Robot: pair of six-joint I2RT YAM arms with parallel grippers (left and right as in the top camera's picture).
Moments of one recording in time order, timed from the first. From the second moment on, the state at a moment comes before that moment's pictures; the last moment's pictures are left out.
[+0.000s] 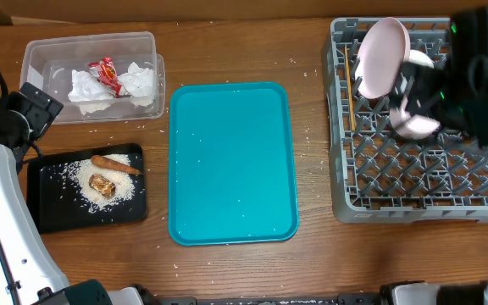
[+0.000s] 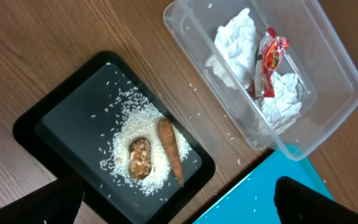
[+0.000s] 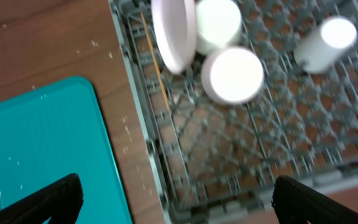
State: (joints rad) left arm 0.46 1.52 1.70 -1.26 -0.01 -0.58; right arm 0.12 1.51 2.12 -1.63 0.16 0.39
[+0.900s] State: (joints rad) left arm 0.46 1.52 1.70 -1.26 -0.02 -0.58; right arm 0.12 0.82 1.33 -1.49 0.03 0.46
